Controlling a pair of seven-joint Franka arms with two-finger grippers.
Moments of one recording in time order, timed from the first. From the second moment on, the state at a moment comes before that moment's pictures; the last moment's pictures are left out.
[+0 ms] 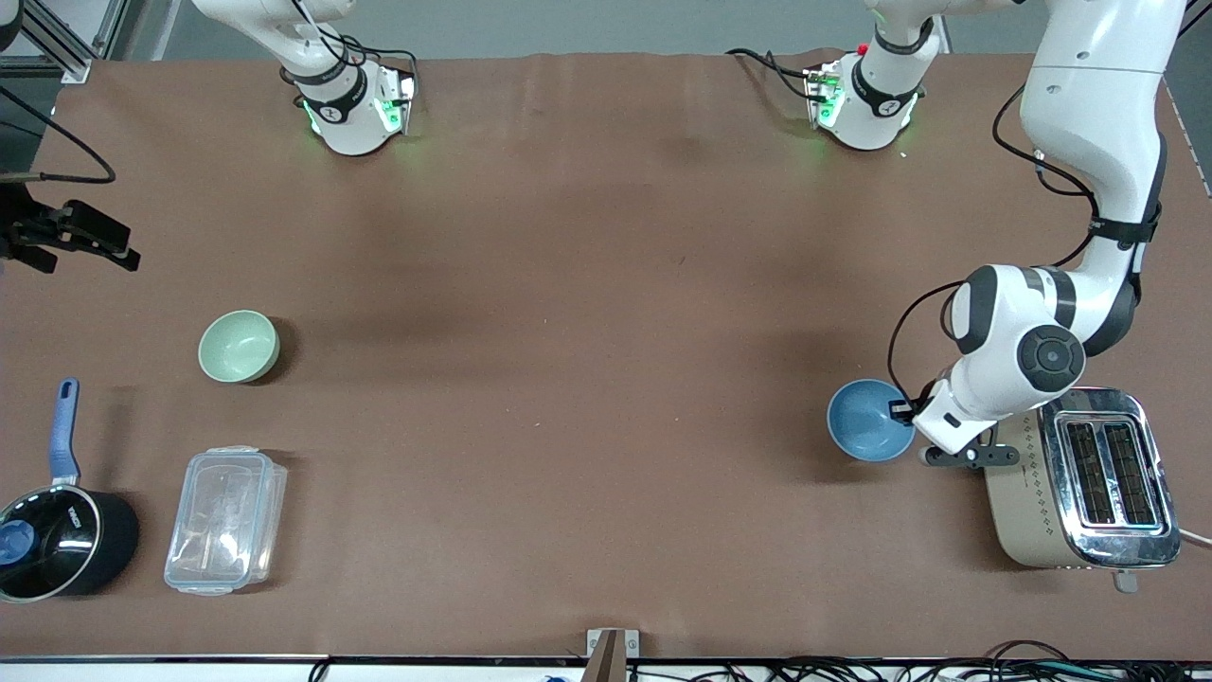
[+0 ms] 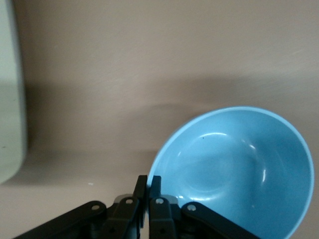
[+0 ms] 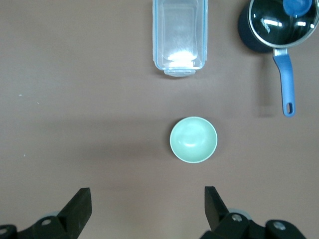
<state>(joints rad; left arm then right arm) 0.00 0.54 -0.13 -1.75 0.08 2.26 -0.17 0.00 -0.01 -0.08 -1.60 0.02 1.58 -0.07</state>
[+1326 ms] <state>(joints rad) -0.48 0.72 -0.29 -1.45 0.07 2.18 -1.00 -0.33 0.38 -0.08 -2.05 0.25 2.18 -0.54</state>
